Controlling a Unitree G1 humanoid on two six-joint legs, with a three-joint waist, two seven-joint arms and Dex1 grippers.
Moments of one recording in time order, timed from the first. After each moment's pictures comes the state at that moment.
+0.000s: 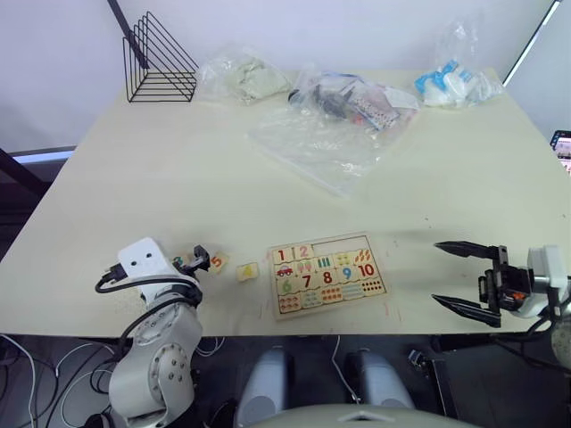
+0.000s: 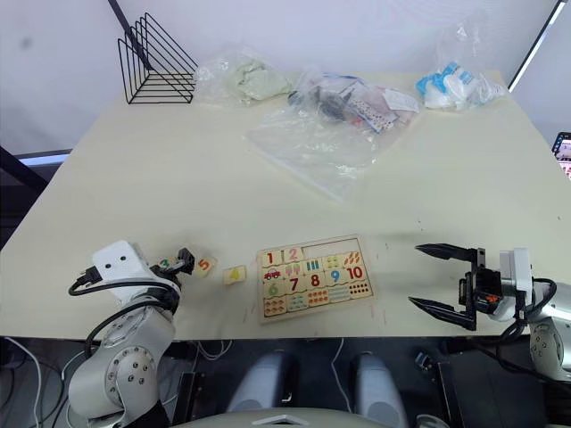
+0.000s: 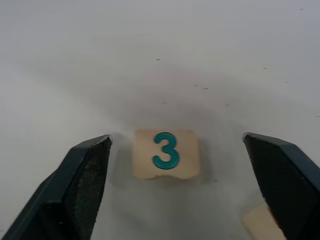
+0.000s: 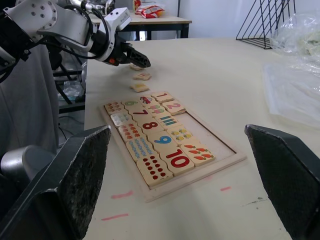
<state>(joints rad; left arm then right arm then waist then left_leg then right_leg) 0.06 -0.07 0.38 -0.77 -0.36 1.02 0.31 0.04 -0.64 -0.27 0.01 0.67 -0.09 1.52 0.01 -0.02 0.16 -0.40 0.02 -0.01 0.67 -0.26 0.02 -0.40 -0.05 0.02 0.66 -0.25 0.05</state>
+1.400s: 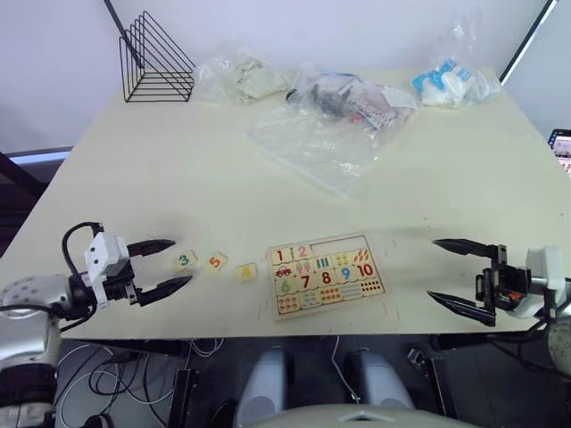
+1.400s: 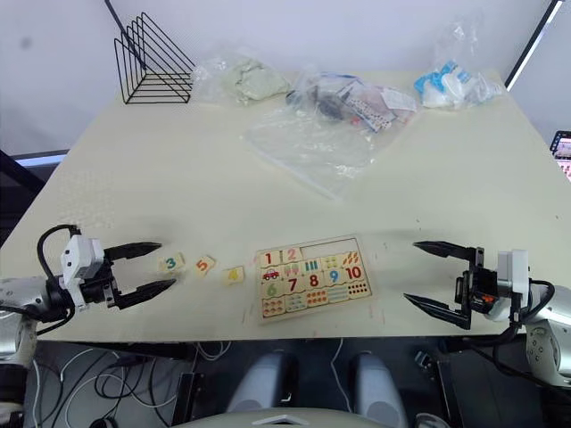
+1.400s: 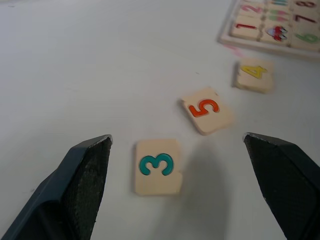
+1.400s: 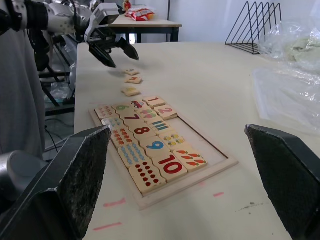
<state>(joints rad) -0.08 0.88 0.29 0.45 -0.37 -0.19 -1.45 0.08 -0.62 -0.27 -0.05 0.67 -0.12 1.46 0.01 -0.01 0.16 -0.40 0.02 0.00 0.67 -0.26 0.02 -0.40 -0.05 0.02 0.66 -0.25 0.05</state>
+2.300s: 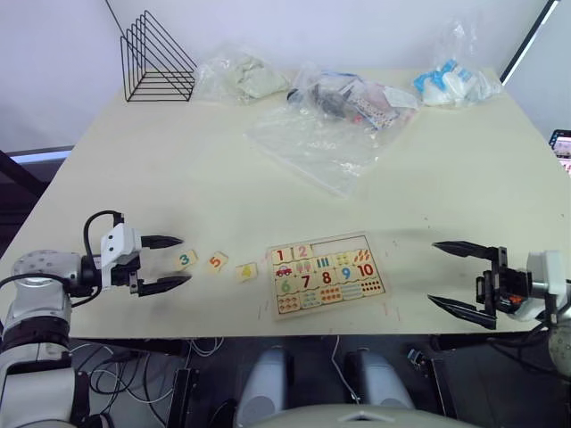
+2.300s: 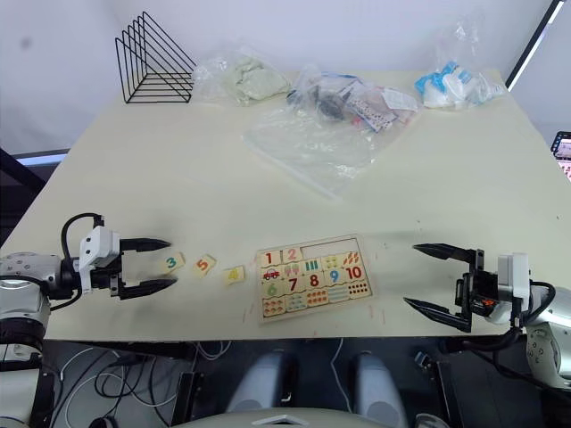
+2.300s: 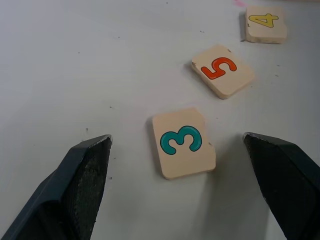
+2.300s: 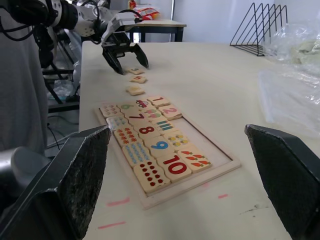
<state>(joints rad) -0.36 0.90 0.16 0.85 -0.26 -0.41 -1.57 0.09 -0.62 -0.27 -0.05 0.67 -0.14 1.48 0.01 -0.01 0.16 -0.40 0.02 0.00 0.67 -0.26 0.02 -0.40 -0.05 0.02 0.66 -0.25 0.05</state>
